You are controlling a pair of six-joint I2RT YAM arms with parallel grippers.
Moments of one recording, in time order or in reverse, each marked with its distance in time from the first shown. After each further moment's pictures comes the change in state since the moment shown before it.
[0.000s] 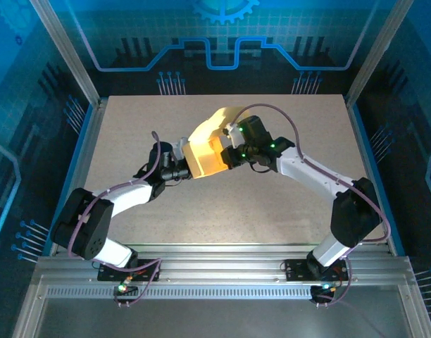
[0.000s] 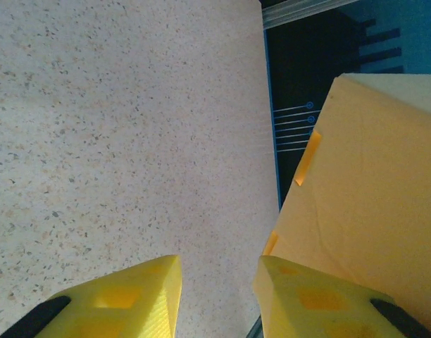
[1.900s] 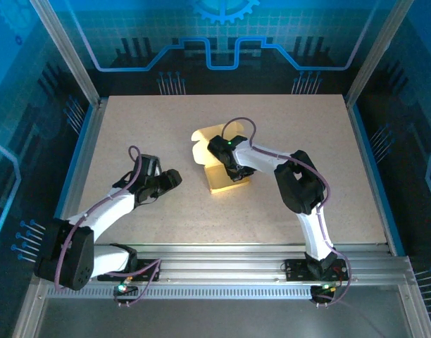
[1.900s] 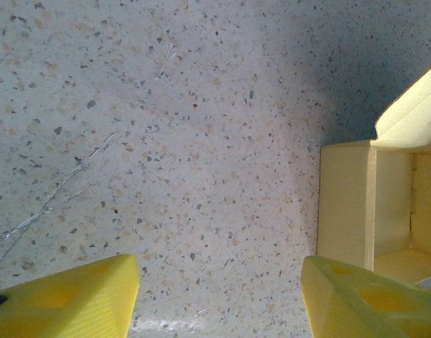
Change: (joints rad) left arm 0.133 -0.240 -0.072 -0.663 -0.406 0.261; right arm 0.087 0.525 0.328 -0.554 0.713 0.227
